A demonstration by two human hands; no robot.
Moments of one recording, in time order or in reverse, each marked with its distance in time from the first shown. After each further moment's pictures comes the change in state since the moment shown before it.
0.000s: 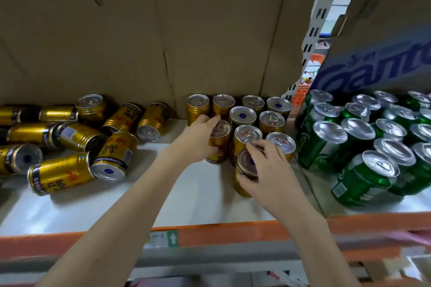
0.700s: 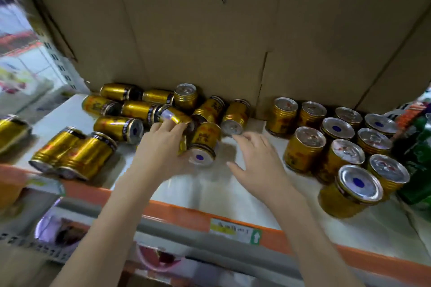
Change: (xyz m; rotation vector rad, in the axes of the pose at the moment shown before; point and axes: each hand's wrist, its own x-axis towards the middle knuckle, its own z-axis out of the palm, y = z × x) left_hand -0.149 -0.149 -0.062 0.289 0.258 -0.367; right_hand 0.061 -0.148 0.063 0.035 -0.145 -0.278
